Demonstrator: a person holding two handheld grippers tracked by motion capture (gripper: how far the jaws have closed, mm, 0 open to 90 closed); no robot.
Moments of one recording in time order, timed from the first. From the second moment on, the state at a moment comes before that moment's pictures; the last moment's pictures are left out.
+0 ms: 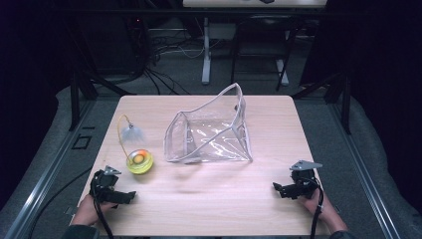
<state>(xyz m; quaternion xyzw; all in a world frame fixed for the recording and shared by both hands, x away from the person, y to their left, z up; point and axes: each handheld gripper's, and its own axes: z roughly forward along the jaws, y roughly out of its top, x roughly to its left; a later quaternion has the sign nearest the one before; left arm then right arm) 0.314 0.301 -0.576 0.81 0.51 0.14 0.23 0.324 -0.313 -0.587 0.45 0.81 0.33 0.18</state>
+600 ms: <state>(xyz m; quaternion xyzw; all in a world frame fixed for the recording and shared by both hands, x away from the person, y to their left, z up) 0.317 0.301 -0.557 0.81 0.53 0.13 0.22 0.324 -0.313 -0.587 0.45 0.81 0.33 0.18</state>
